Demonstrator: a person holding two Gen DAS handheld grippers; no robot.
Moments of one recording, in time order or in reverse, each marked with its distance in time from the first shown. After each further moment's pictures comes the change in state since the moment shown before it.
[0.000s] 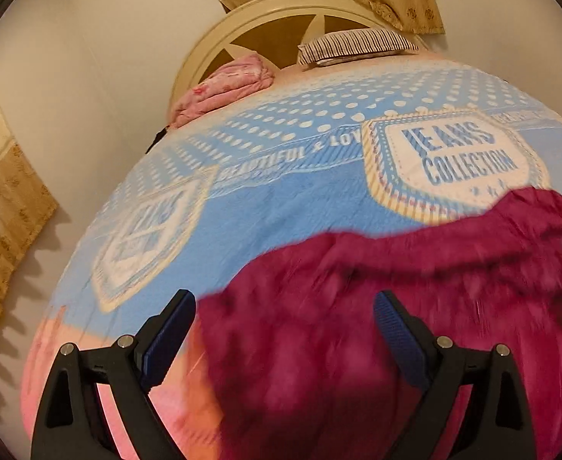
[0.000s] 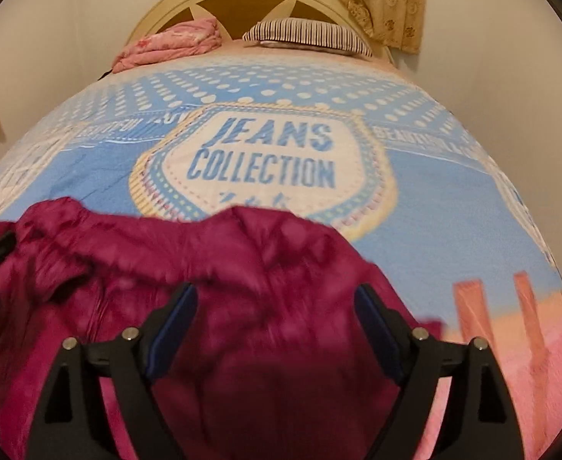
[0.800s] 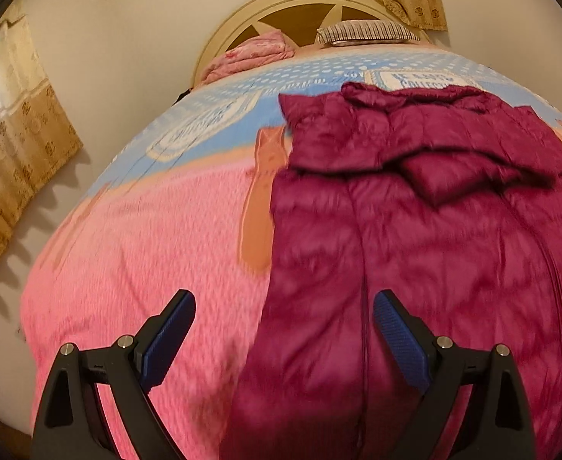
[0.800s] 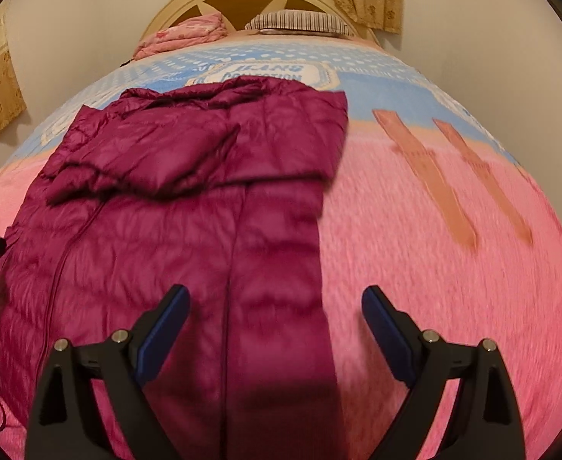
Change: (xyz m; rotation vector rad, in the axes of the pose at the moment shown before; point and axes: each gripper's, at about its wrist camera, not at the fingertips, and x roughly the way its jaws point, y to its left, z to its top) left arm -0.143 0.044 -0.239 -0.089 0.061 -0.017; right arm -0.152 -0.019 -0.220 0.045 0.027 0.037
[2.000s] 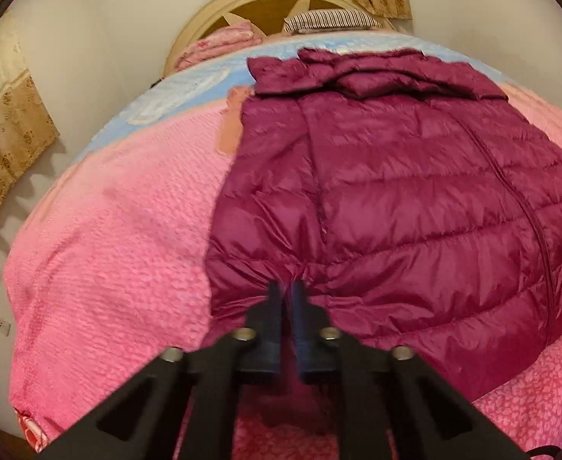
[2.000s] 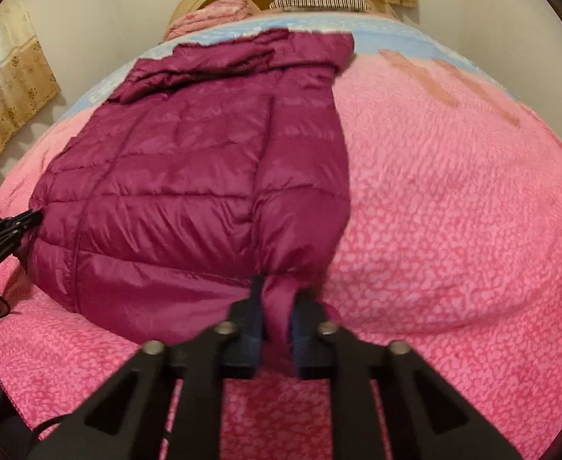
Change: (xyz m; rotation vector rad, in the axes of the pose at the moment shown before) left arm -0.060 0.003 -0.102 0.047 0.011 -0.125; right arm -0.065 0.000 -0.124 -0.017 0.047 0.125
